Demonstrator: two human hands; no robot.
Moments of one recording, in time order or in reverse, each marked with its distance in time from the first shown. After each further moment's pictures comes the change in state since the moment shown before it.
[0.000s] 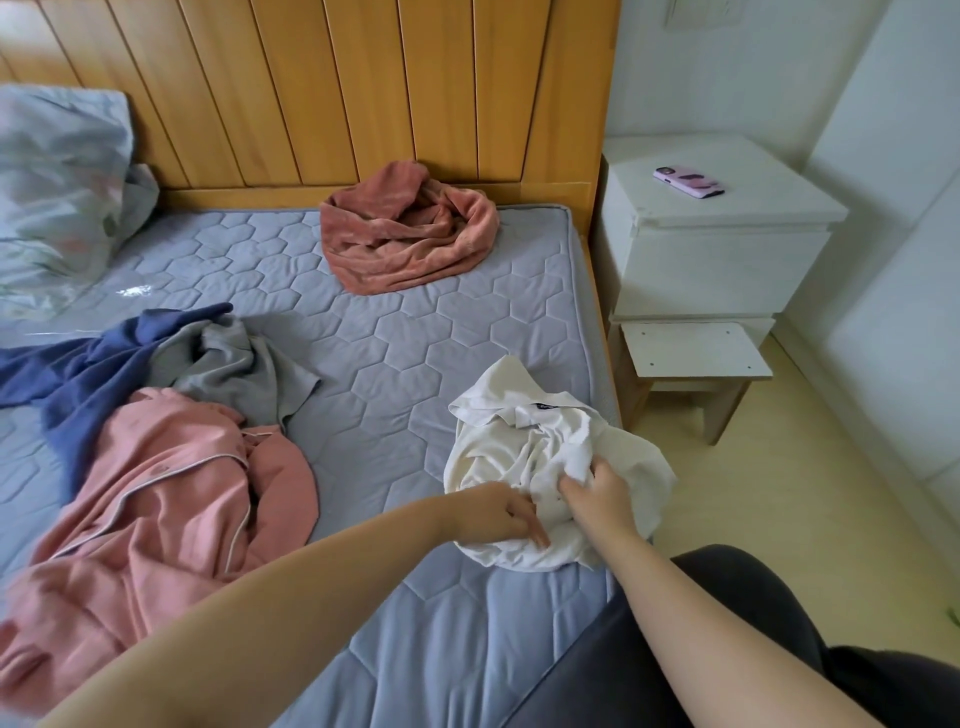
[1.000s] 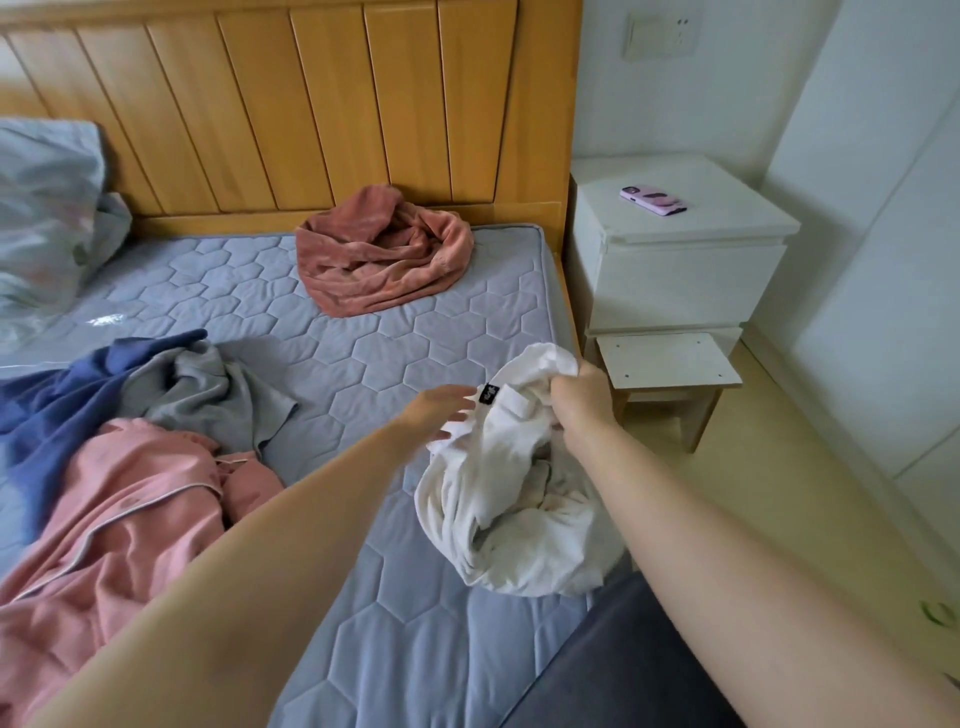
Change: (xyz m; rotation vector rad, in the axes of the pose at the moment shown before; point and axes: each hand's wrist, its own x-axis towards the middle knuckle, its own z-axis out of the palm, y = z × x) left_hand 0.024 -0.004 -0.092 -0.780 0.490 -0.125; right_hand 0.037 -0.123 -0.034 0.298 0.070 0.117
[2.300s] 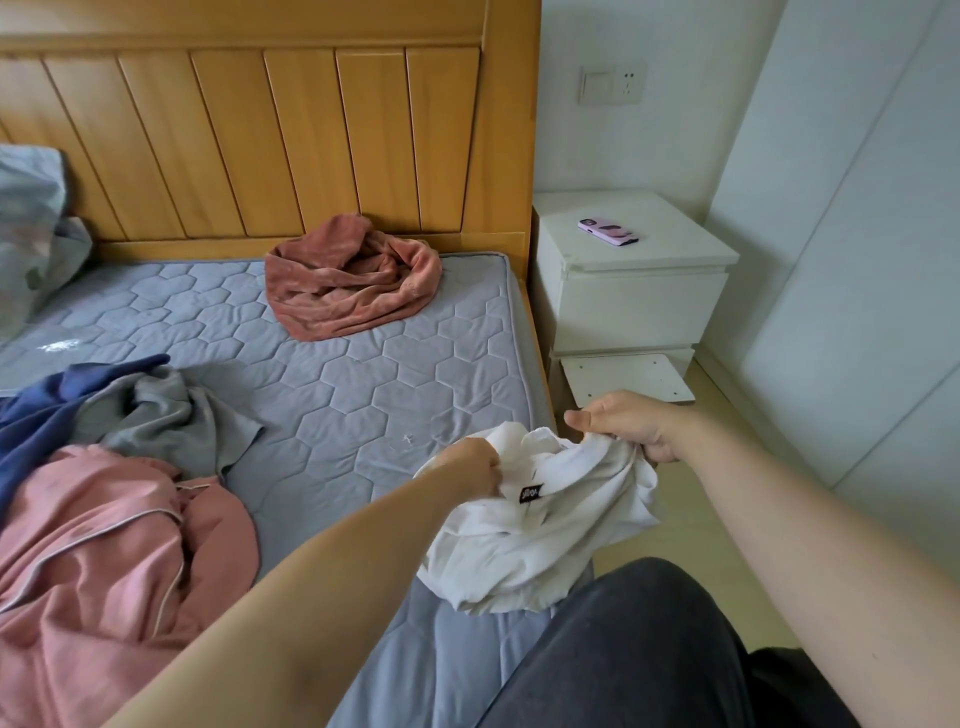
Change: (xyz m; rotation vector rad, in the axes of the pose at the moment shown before) left_hand 0.001 -0.007 0.083 1.122 -0.050 0.195; right_hand -0.015 -0.027 -0.117 -0.396 -0.682 0.027
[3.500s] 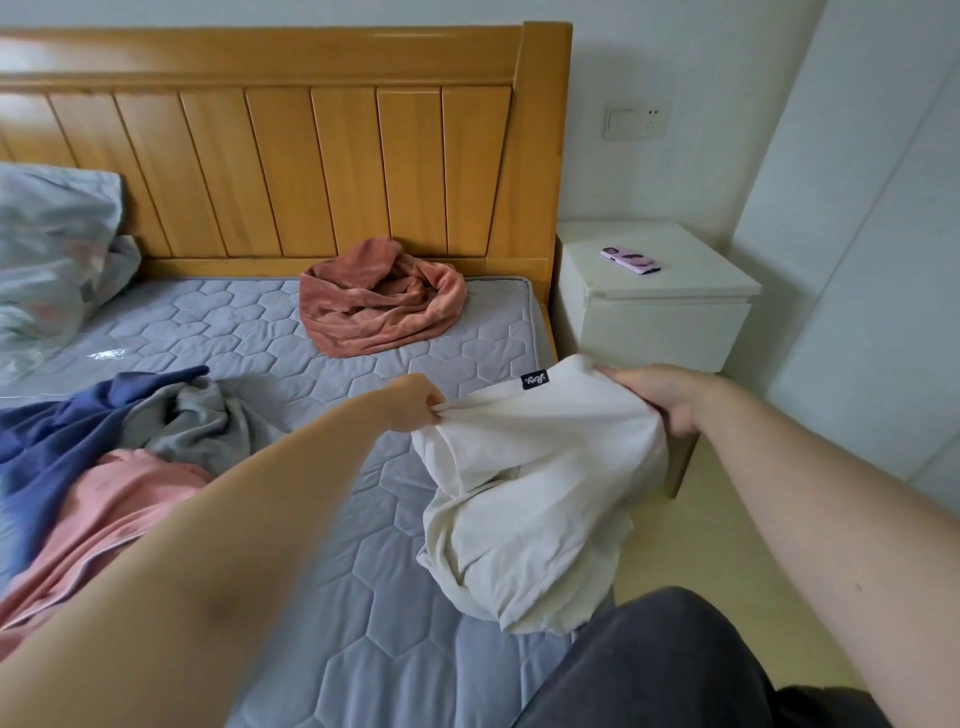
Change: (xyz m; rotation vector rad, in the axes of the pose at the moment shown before) left_hand -0.016 -0.073 -0.121 0.067 0.062 0.007; right_hand 0.022 -0.041 -0.024 0.245 0.138 0.149
